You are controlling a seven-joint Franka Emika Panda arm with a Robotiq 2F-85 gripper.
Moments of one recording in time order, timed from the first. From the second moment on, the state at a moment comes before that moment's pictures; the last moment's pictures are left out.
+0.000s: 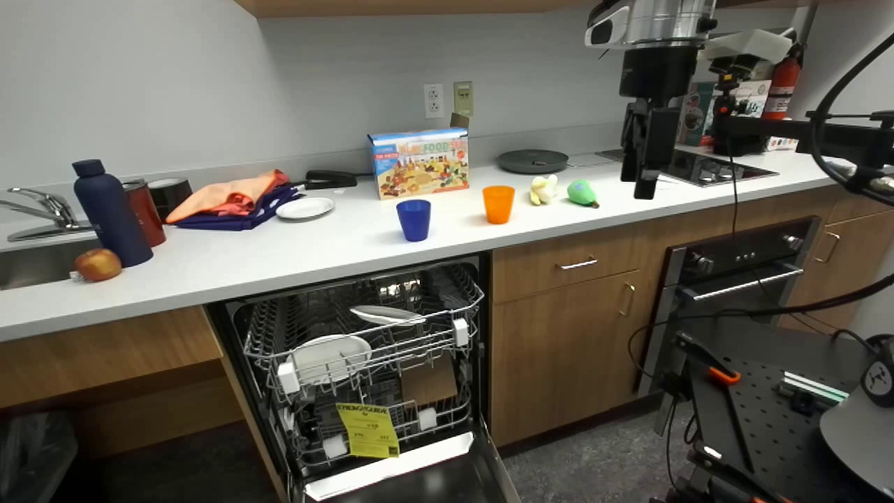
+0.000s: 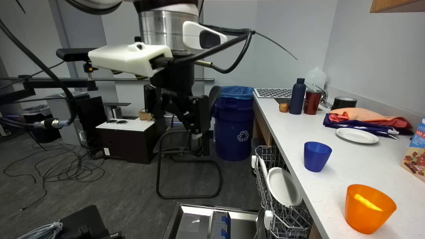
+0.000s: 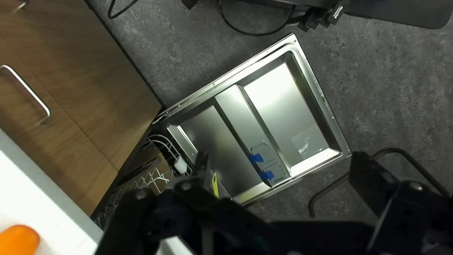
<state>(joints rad) -0.02 -0.67 -0.18 -2.63 -0.06 1.97 -0.30</state>
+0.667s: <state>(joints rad) -0.02 -0.67 -0.18 -2.63 -0.06 1.97 -0.30</state>
